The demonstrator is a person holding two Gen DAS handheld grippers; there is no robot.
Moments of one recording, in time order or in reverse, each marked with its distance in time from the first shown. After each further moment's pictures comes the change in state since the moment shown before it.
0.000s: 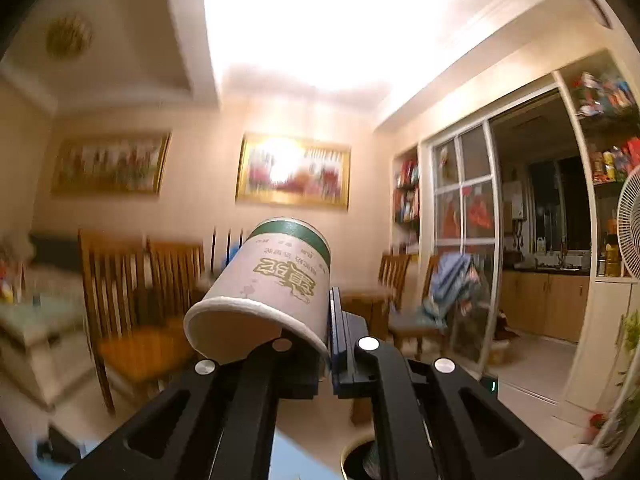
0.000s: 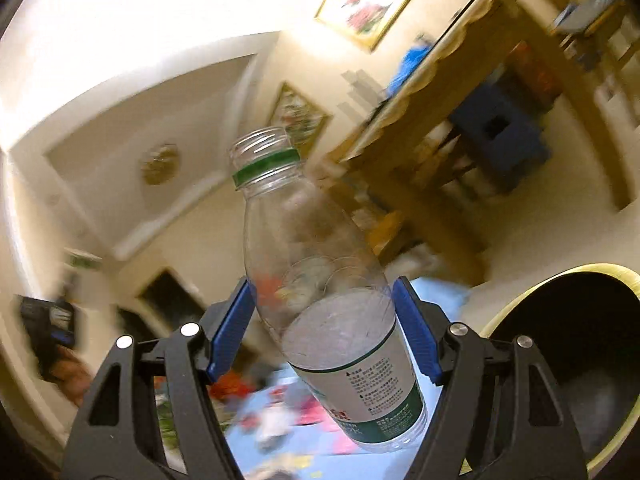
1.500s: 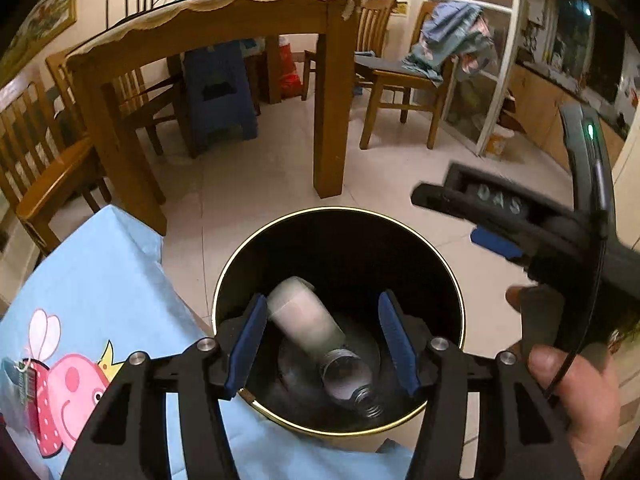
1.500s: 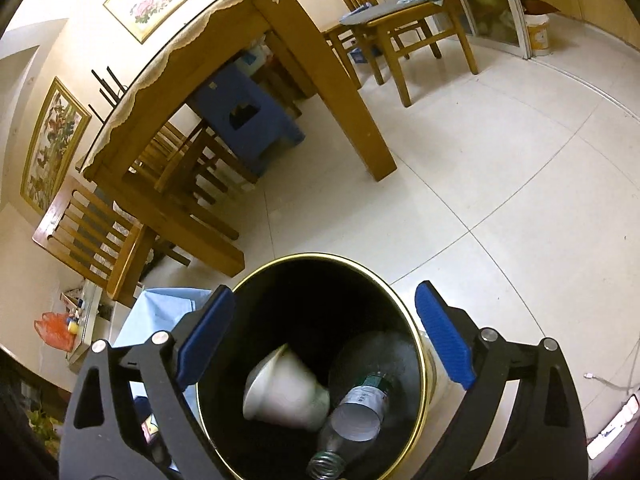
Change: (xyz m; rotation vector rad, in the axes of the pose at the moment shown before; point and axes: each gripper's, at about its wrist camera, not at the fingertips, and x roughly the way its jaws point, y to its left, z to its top) left arm 0.265 -0.136 -0.307 0.041 0.965 -0.088; right arm -0.001 -0.108 0.007 0.221 0.063 -0.774
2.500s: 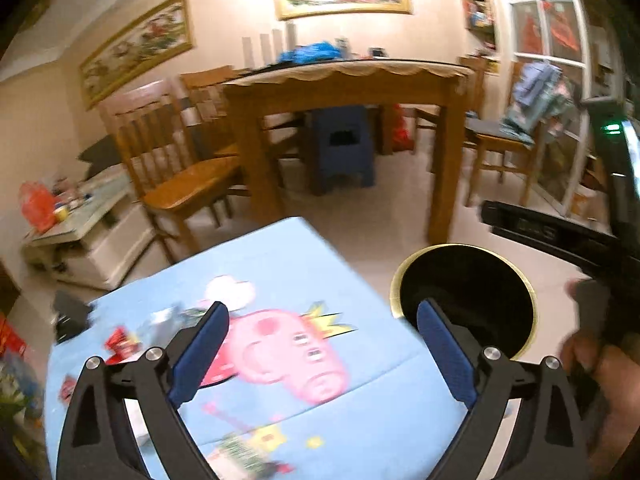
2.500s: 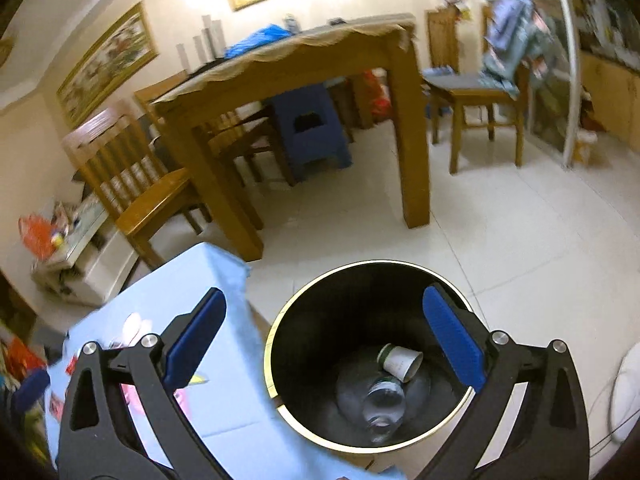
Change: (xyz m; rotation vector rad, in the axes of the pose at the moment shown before) left arm -0.168 0.081 -0.069 -0.171 -0.196 0.395; right arm -0.096 0.171 -0.075 -0.463 -0.106 -0.011
